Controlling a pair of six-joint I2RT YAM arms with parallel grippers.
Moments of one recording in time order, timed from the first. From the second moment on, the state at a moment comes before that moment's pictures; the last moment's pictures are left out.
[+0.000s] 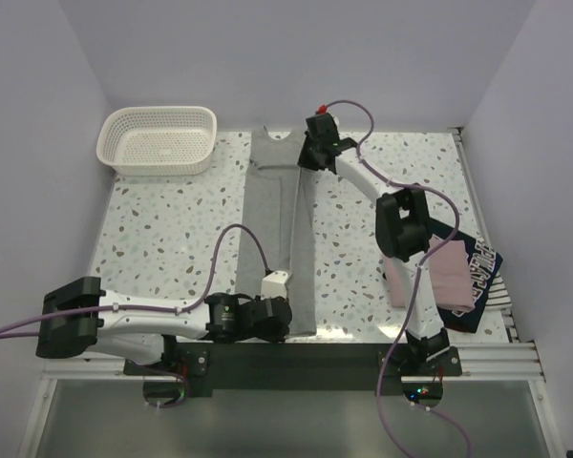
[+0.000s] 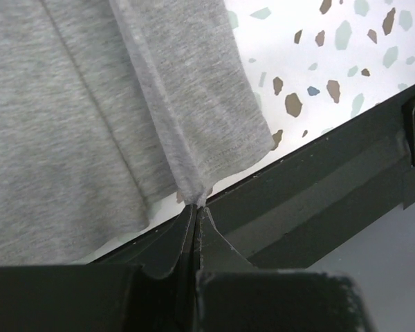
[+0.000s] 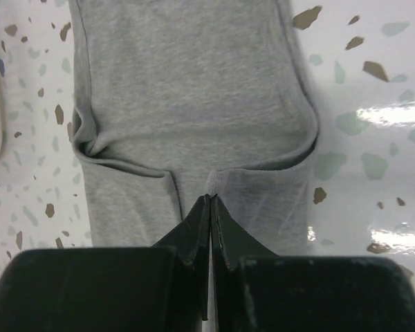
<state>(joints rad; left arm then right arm) -1.39 1.25 0.64 -0.33 -0.30 -1.05 0.43 2.33 2.05 -0.45 0.09 0.63</state>
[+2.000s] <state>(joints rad) -0.87 0.94 0.48 -0.76 -0.12 -1.06 0.87 1.36 0.74 -0.44 0.01 0.82</state>
